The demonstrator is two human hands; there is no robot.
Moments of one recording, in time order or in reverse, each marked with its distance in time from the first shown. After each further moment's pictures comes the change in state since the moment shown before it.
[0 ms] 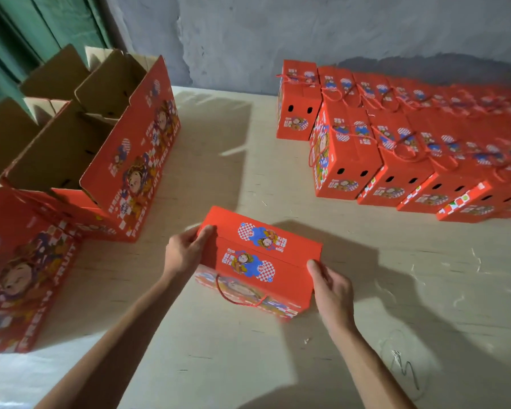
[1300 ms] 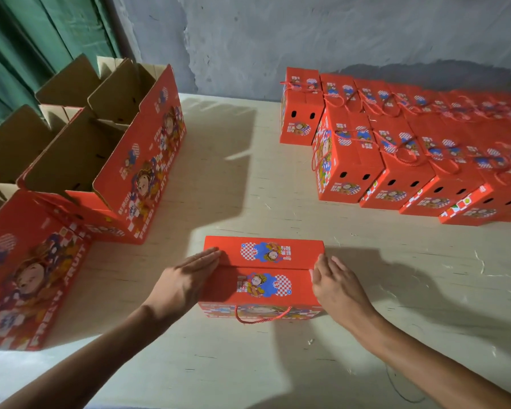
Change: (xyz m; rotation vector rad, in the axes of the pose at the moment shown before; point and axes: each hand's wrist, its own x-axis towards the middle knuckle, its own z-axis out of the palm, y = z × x) left_hand -0.057 -0.012 -0.053 0.617 -0.182 1.044; right_hand 0.011 -0.027 -0.026 -1.272 0.044 -1.324
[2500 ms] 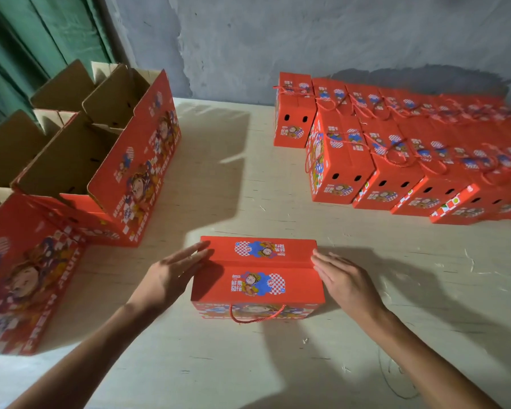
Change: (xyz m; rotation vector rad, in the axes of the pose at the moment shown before) left_hand 0.000 -0.013 -0.005 -0.266 0.024 -0.275; right_hand -0.021 0.030 0.011 0.575 -0.028 0.309
